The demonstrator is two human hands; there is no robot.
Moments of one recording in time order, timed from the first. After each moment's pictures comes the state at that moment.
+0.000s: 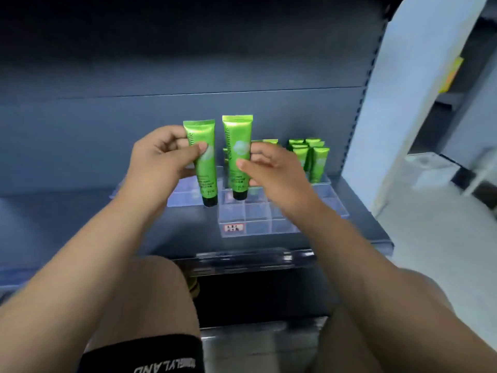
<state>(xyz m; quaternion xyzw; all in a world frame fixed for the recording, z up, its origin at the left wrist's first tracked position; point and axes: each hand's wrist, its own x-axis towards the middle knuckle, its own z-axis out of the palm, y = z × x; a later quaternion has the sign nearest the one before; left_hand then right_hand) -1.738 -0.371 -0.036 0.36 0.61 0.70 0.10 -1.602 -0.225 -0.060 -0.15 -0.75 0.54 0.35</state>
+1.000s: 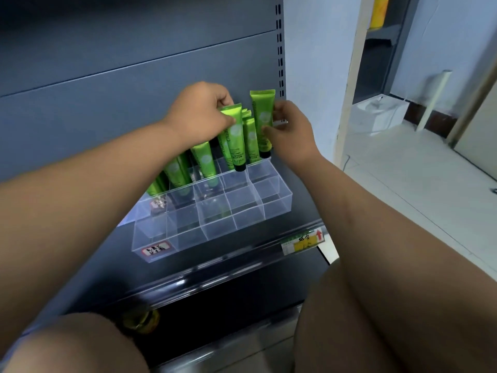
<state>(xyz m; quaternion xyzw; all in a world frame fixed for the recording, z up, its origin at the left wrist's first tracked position) -1.706 -0.083 -0.051 0.63 0.72 0.27 -0.07 -1.538 0.002 -0.136 -0.32 -0.70 0.42 0.48</state>
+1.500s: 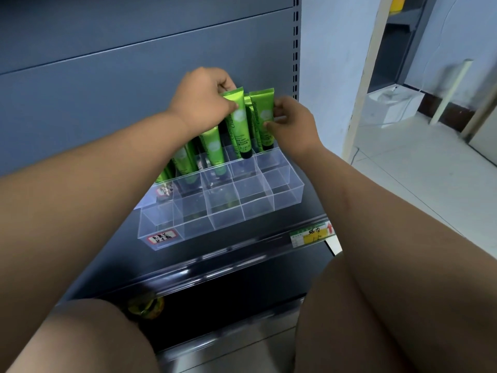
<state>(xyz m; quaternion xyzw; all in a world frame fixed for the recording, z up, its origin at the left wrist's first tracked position) -1.726 -0.081 -0.065 0.59 0.75 0.31 -0.06 -1.563 0.019 -0.159 -0.34 -0.72 0.41 0.44</state>
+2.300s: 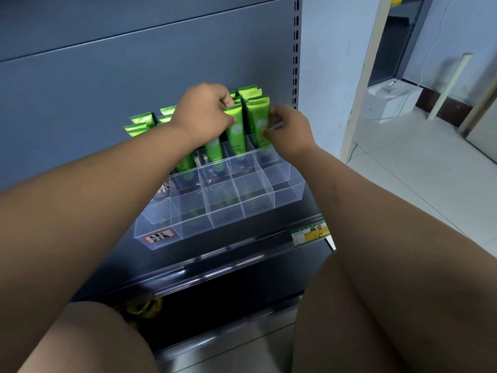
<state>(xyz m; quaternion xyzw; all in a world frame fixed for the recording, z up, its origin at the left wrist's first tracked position) -1.736 -0.079 -0.097 0.60 0.75 0.27 -0.04 -1.573 0.027 -0.177 -0.37 -0.78 0.31 0.39</state>
